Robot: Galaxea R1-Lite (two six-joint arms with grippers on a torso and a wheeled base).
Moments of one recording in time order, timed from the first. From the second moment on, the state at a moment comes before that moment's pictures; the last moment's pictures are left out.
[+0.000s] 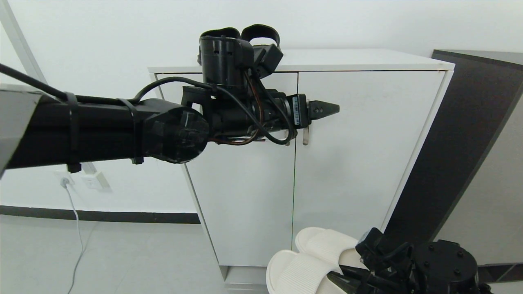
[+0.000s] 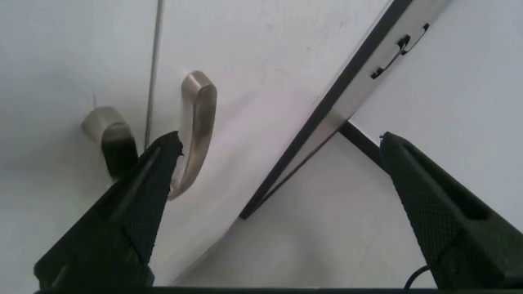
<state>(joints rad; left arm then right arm) -0.63 1.95 -1.61 -0.25 -0.33 -0.27 0.85 1.81 -0.21 -1.23 -0.01 0.07</state>
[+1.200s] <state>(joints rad) -0.64 1.96 -1.57 -0.24 -0.35 -0.32 0.87 1.83 -0.19 -1.26 0.00 0.06</state>
